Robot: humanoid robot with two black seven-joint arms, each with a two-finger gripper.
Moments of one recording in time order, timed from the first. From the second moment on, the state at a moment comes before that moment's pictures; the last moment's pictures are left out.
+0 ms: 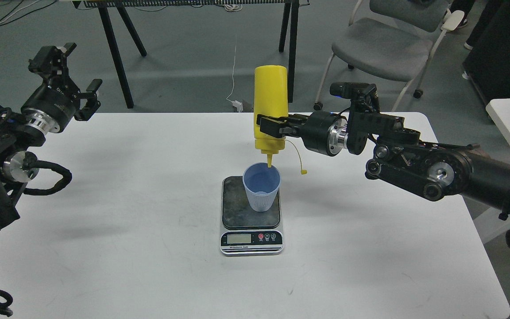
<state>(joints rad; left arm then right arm) -0.86 0.43 -0.48 -0.37 0.12 -0.49 -0.49 1.11 -0.31 0.10 1.04 -1.26 0.03 0.19</state>
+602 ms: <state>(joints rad) -0.86 0.43 -0.48 -0.37 0.11 -0.49 -0.49 1.12 -0.30 0.06 1.04 -1.27 0.03 0.19</state>
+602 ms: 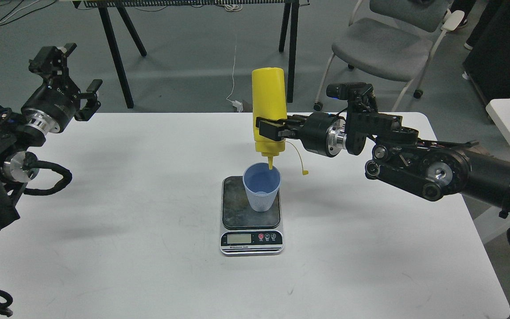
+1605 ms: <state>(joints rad) -0.86 0.41 -0.47 -0.37 0.12 -0.49 -0.49 0.96 -0.61 0.39 1.13 -0.38 0.25 0.21</state>
